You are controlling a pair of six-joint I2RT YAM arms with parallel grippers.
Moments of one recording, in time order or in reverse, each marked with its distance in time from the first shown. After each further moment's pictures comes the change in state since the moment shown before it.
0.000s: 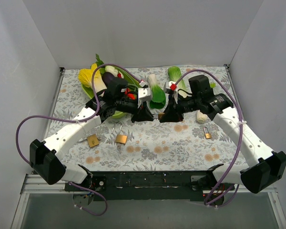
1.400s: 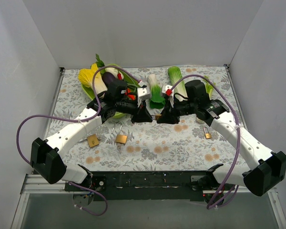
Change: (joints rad) left arm 0.016 0.006 -0.056 0.057 -0.014 -0.111; right arm 0.072 -0.035 -0.111 0.173 0.125 0.046
